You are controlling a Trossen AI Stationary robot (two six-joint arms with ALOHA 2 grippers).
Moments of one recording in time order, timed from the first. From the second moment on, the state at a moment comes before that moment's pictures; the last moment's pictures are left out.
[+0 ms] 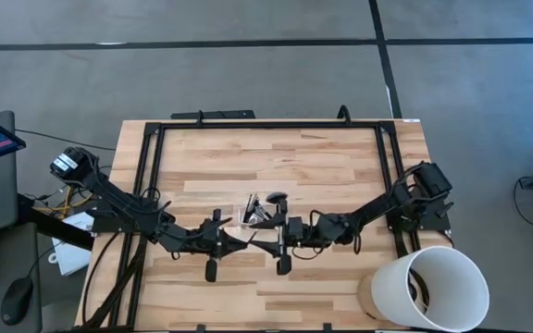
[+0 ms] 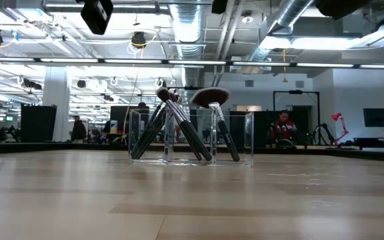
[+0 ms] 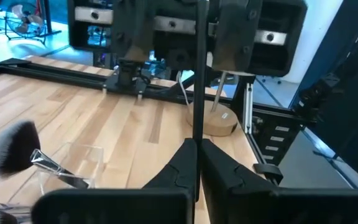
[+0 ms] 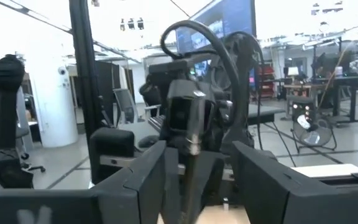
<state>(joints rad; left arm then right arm) -0.62 1.35 0.59 0.64 -0.55 -0.23 0.39 1.82 0.96 1.09 0.34 -0.04</state>
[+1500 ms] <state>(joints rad) -0.61 1.36 0.59 0.61 -0.49 -0.21 0.37 1.82 0.96 1.00 0.28 0.01</state>
